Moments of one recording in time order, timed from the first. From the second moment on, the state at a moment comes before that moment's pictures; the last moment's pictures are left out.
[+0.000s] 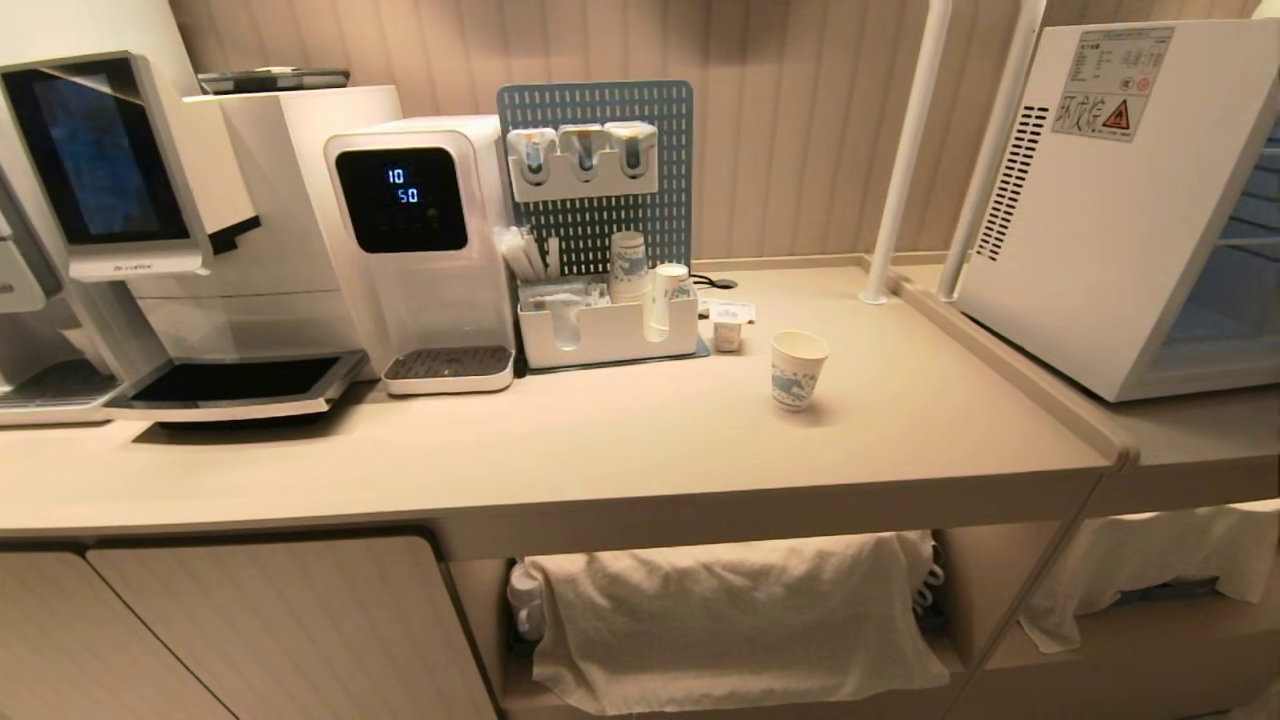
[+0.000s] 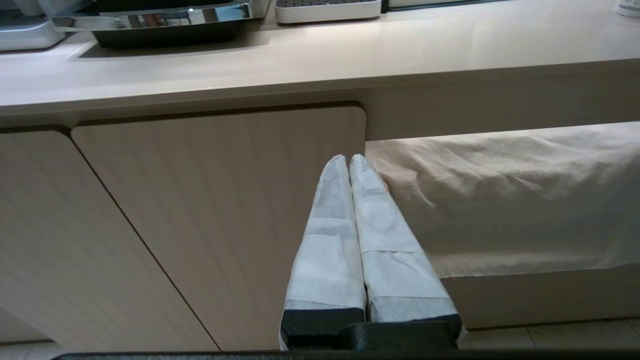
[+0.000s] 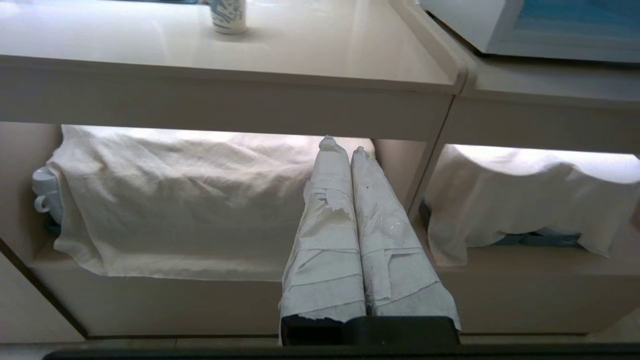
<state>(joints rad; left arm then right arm) 0.00 0.00 0.00 0.02 0.01 0.04 -0.01 0.00 0.00 0.00 0.01 -0.14</state>
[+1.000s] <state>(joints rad) 0.00 0.00 0.00 0.02 0.01 0.04 0.00 0.00 0.00 0.00 0.01 -0.14</state>
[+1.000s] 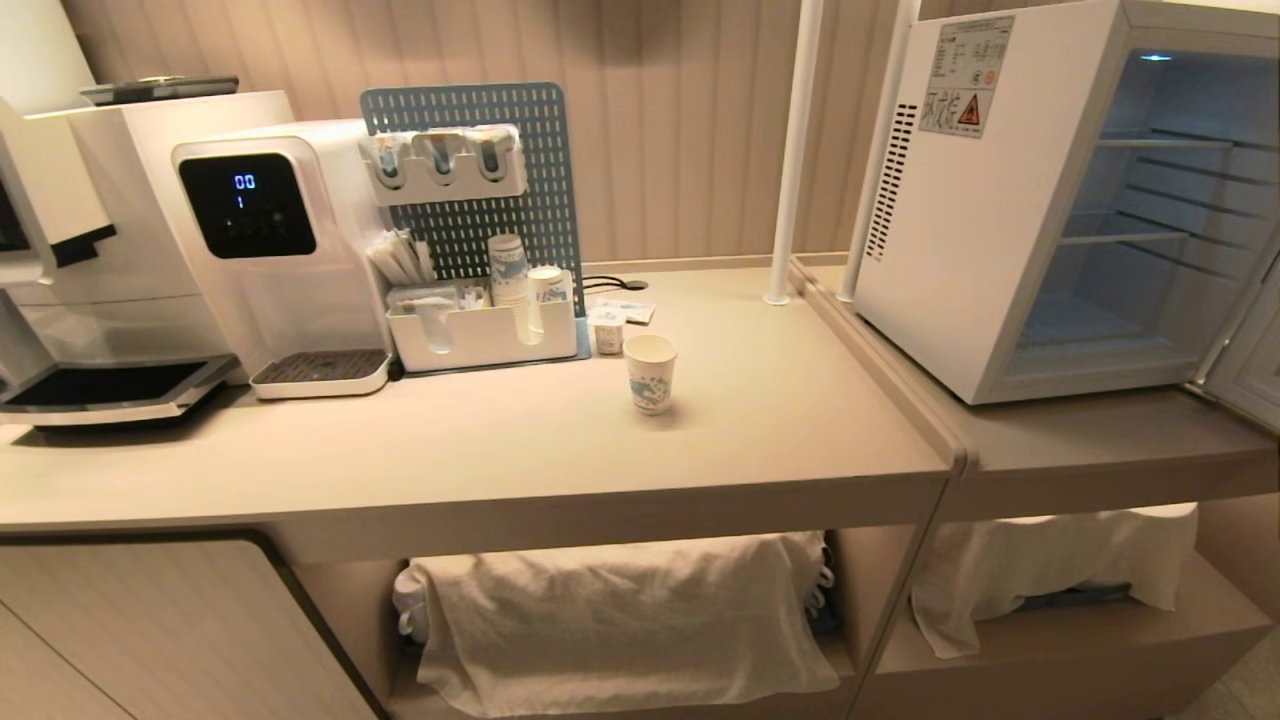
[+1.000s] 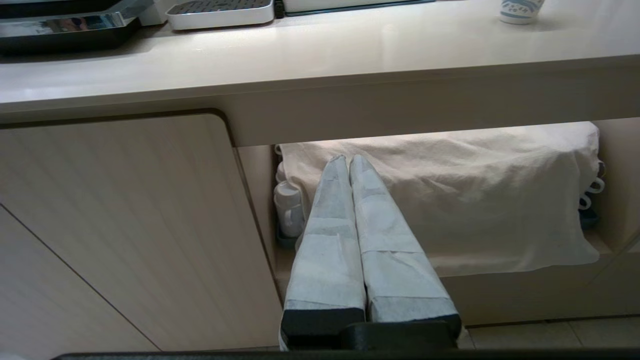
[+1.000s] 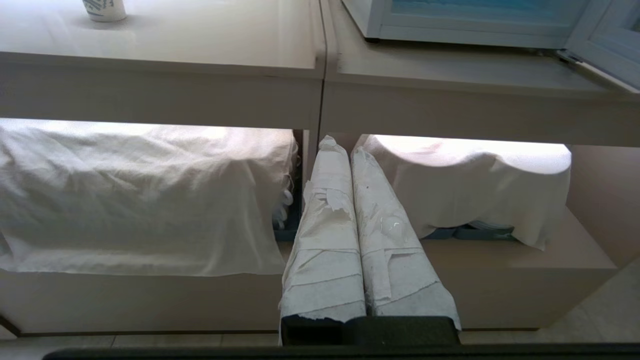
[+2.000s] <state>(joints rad) 0.00 0.00 0.00 0.02 0.01 0.04 0.00 0.00 0.00 0.00 0.01 -0.14</state>
